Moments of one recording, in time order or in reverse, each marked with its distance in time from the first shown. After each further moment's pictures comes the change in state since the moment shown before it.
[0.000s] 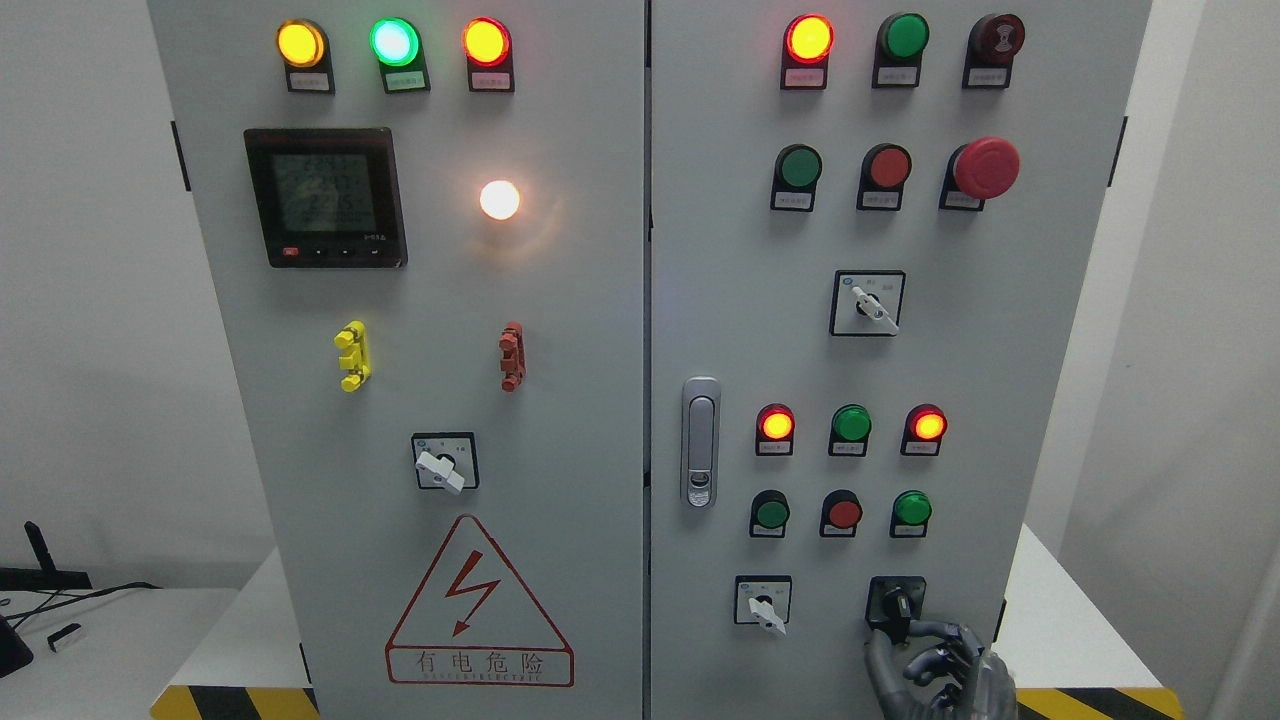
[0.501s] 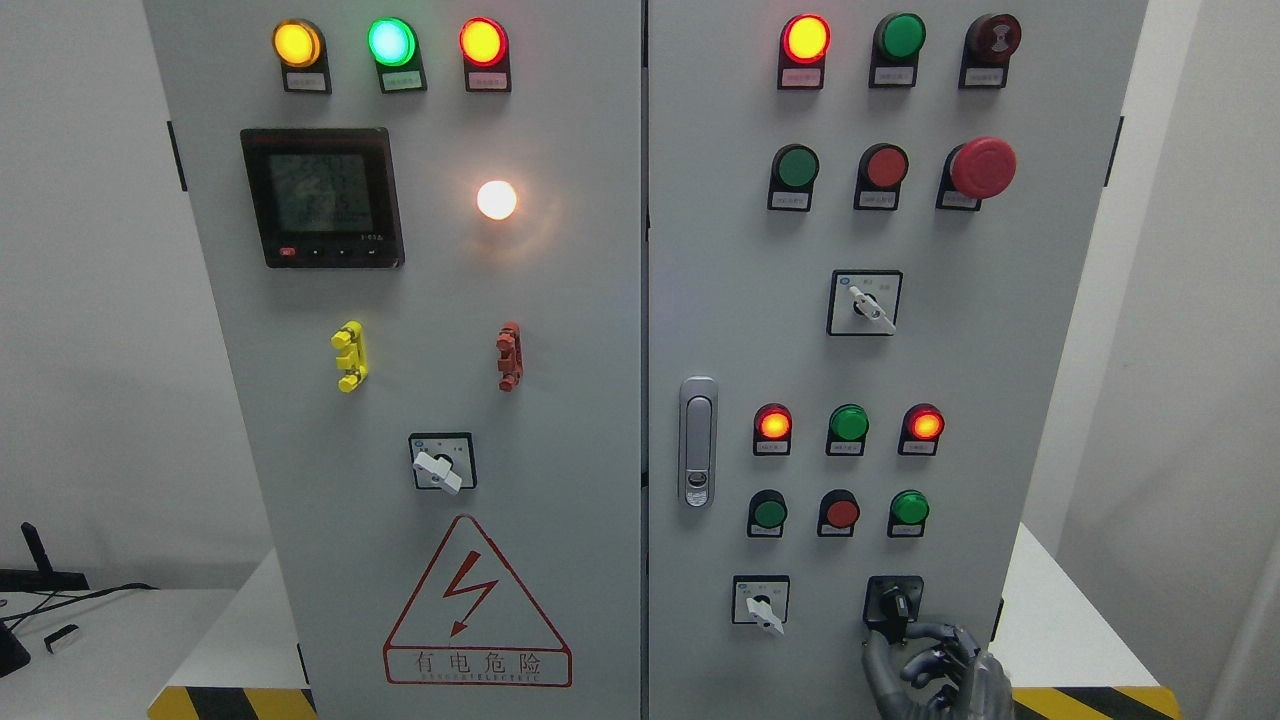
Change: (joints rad) left arm 0.000 0.000 0.000 0.000 0.000 0.000 0.000; right arm -0.001 0.000 0.001 0.005 0.003 0.000 0.004
